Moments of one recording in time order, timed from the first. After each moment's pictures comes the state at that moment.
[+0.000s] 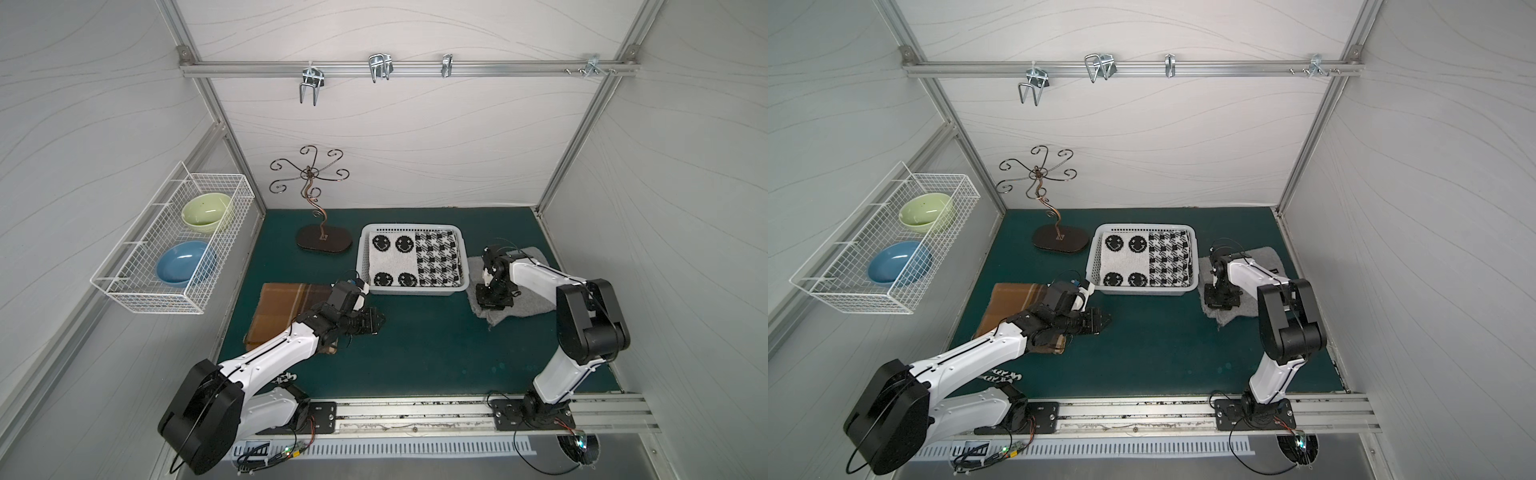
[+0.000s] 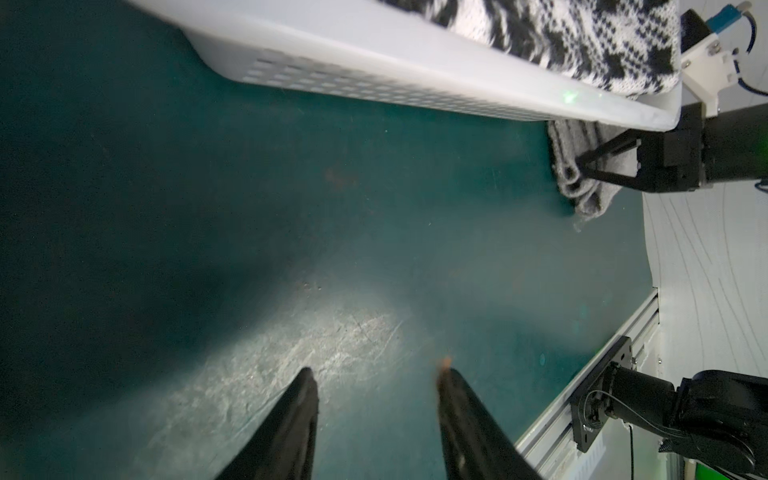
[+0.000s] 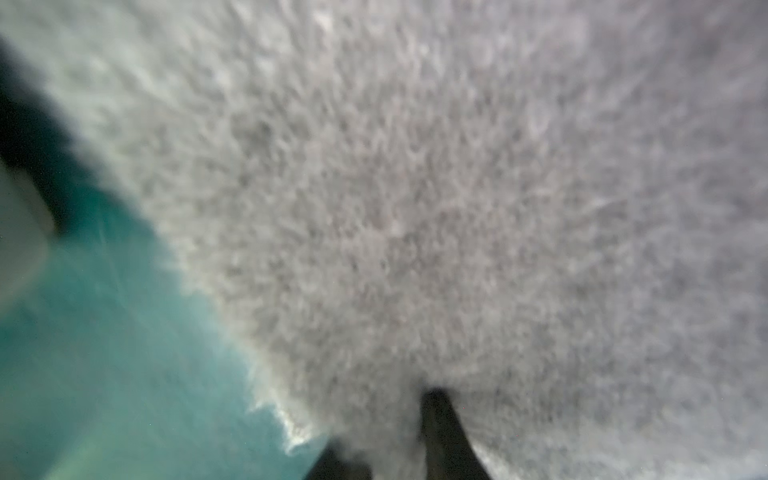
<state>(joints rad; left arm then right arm) -0.56 1.15 0.55 -0.27 0.30 -0.65 0.29 1.69 1.02 -0.84 -0.04 0.28</state>
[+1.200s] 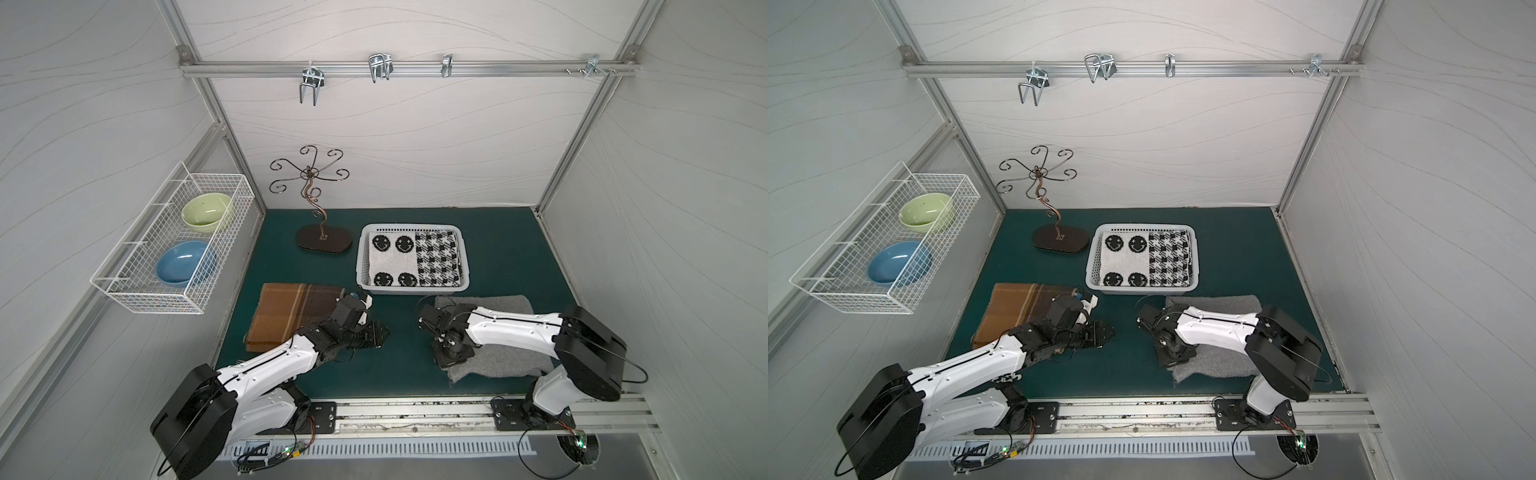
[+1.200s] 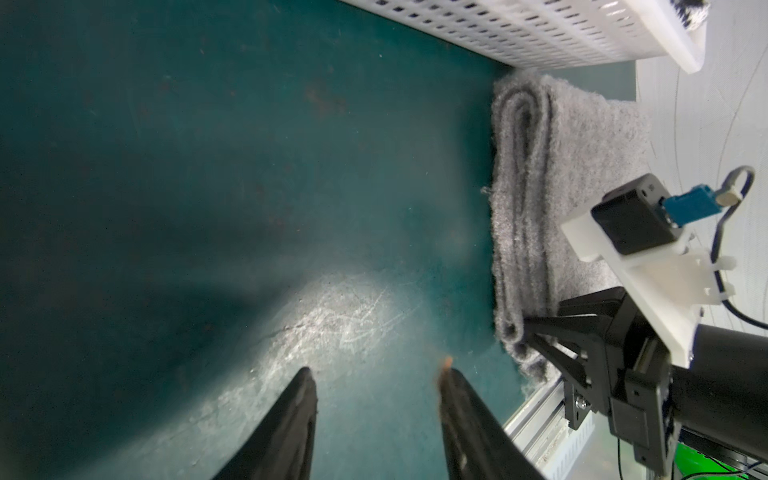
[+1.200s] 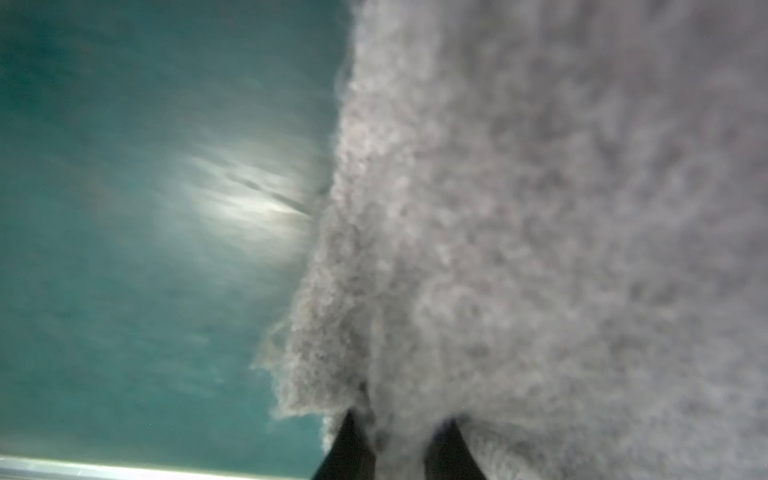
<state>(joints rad) -0.67 1.11 0.44 -0.20 0.26 -0.77 1.08 1.61 0.91 -0.84 -0.03 0.71</state>
